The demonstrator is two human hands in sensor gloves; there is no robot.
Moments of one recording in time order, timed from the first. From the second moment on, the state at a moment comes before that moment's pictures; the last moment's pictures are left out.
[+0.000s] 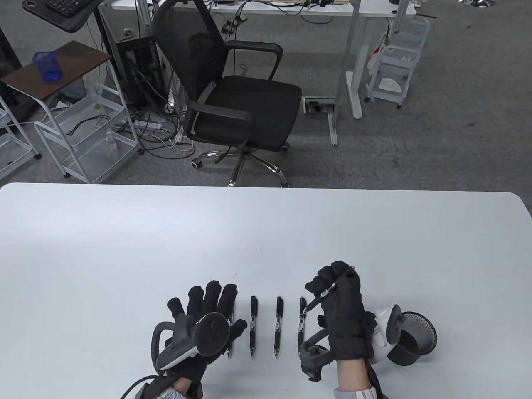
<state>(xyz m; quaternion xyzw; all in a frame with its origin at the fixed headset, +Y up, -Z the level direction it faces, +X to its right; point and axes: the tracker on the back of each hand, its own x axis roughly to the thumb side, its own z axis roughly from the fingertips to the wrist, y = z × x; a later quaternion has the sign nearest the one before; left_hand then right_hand) -0.151 -0.691 -0.235 -0.08 -0.14 0.08 0.98 0.147 -0.692 -0.264 0.13 -0.09 0.56 0.81</state>
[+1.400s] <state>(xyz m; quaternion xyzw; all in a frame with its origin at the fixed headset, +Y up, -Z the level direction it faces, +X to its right) -0.152 -0.692 -0.237 -0.08 -0.14 0.08 0.98 0.155 -0.776 -0.301 -0.09 0.04 0.97 0.20</state>
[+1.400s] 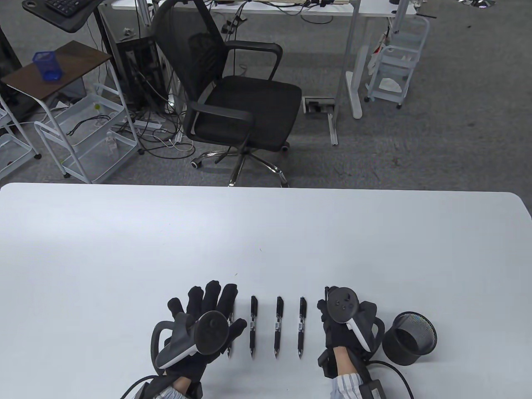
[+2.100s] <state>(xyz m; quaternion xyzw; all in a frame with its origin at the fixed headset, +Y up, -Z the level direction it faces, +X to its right) -0.150 -0.693 -0.238 -0.09 -0.14 0.08 0.98 0.148 -0.807 -0.308 -0.12 0.09 0.98 0.12</state>
